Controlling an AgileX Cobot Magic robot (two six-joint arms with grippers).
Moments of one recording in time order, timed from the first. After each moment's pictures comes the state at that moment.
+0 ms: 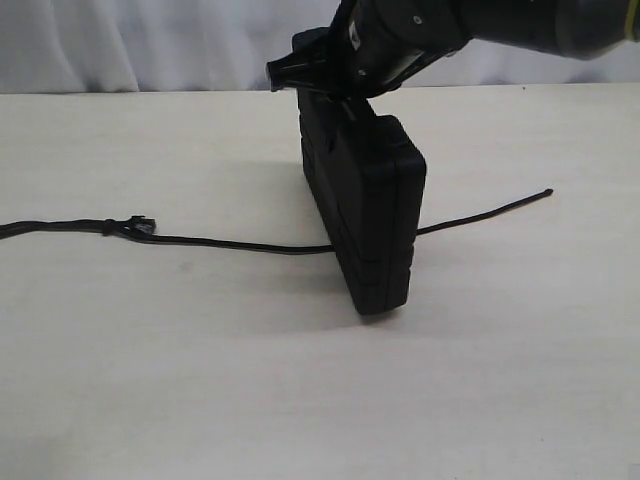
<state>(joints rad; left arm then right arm) -0.10 0.00 0.00 0.05 0.34 0.07 0.62 1.84 -1.55 -0.52 0.72 0.69</state>
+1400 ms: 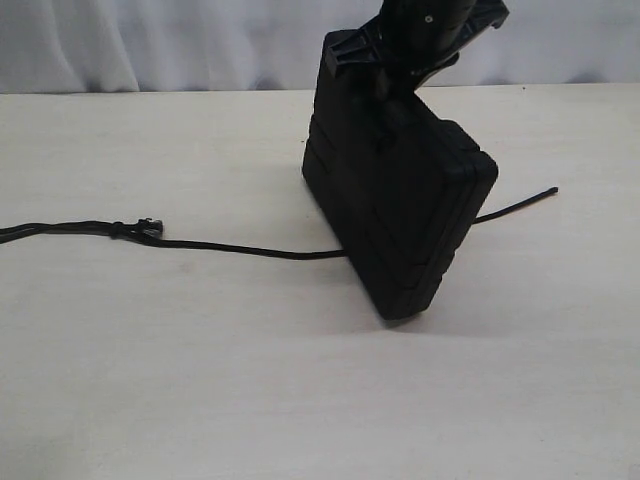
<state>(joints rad) -0.10 0.00 0.00 0.05 0.34 0.07 0.45 1.95 -1.86 -0.13 1.17 0.12</state>
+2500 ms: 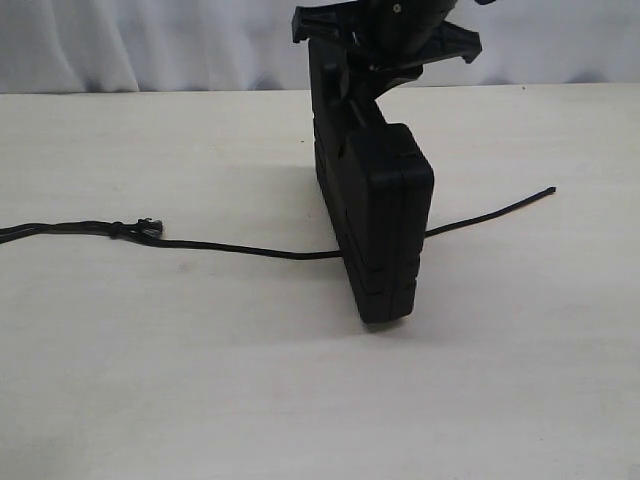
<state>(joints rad) -0.10 0.00 0.00 0.05 0.34 0.07 0.45 1.95 -1.87 0.06 1.12 0.37</state>
